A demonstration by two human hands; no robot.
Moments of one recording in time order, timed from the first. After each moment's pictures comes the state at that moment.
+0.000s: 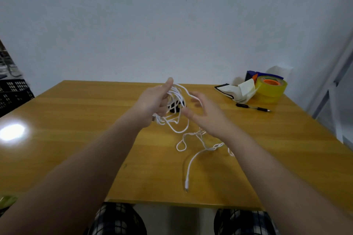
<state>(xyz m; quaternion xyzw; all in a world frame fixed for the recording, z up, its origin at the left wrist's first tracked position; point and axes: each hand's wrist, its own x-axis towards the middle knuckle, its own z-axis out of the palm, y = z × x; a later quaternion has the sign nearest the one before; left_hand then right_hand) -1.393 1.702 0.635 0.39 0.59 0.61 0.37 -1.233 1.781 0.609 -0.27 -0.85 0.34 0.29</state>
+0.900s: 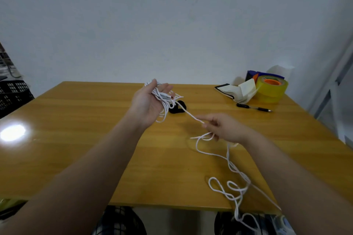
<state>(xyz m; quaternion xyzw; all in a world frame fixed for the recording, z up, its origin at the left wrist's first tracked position) -1.394 1.715 0.633 0.18 0.34 0.79 0.48 -1.200 1.816 0.592 -0.27 -0.88 0.37 0.11</state>
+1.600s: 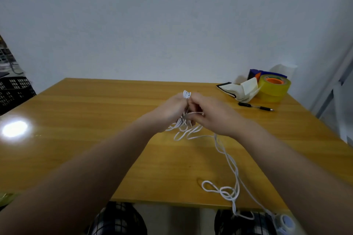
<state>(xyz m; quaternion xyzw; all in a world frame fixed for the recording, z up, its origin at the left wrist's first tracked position) -1.349 1.707 0.634 0.53 0.61 0.48 0.35 -1.219 1.779 0.634 -0.14 -0.96 0.15 0.20</state>
